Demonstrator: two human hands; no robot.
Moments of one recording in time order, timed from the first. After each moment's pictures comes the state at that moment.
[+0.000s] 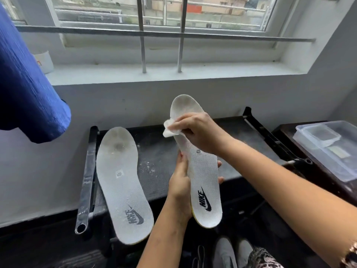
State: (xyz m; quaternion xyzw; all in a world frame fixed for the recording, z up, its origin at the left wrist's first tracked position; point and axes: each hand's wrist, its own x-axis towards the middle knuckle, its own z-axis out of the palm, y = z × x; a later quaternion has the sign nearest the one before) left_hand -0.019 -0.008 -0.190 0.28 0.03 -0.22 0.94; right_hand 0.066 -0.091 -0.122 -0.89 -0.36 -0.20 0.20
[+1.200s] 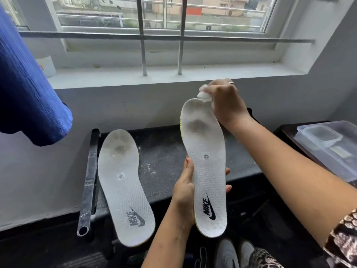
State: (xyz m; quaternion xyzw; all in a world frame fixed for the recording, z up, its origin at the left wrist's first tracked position) left_hand -0.030 -0.010 -0.189 0.25 0.04 -0.30 0.92; right_hand 0.120 -0.132 -0.095 -0.93 -0.13 -0.34 0.09
